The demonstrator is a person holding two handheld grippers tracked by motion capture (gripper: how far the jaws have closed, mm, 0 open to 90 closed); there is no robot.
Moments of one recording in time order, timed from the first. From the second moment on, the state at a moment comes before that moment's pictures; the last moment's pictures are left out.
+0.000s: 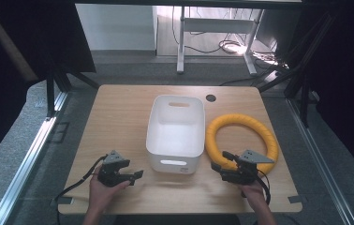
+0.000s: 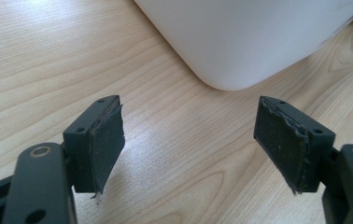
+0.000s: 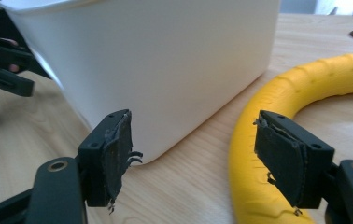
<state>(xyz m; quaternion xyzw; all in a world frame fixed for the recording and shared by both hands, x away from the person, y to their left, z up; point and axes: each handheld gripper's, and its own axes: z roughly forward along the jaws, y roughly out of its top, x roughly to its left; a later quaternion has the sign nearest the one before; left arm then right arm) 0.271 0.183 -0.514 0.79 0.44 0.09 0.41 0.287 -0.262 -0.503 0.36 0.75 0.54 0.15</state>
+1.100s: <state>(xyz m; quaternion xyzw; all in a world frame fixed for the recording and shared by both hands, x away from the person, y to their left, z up) 0.282 0.173 -0.509 0.80 0.43 0.07 0.42 0.310 -0.278 -0.461 0.34 0.84 0.38 0.16</state>
